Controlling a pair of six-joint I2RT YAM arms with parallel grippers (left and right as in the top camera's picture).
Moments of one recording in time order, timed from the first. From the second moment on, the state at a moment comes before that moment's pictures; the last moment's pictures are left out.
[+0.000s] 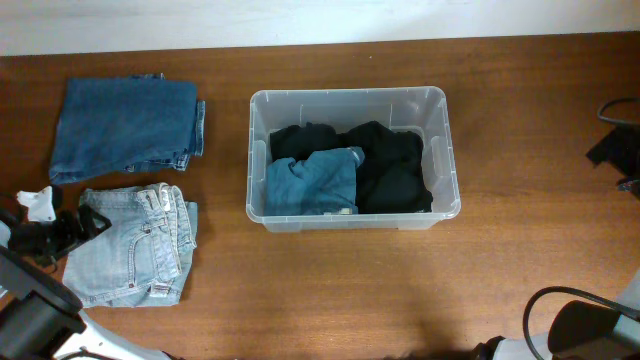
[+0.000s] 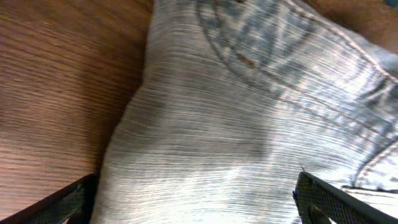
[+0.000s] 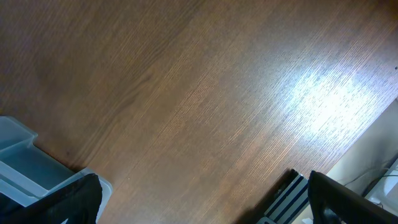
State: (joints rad) left arm 0.84 2.04 1.38 -0.89 0.43 0.45; right arm -0.55 1.64 1.93 -1.61 0.12 0.37
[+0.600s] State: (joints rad) left arm 0.84 2.01 1.31 -0.97 0.50 0.41; right arm -0.55 1.64 1.93 -1.61 0.12 0.37
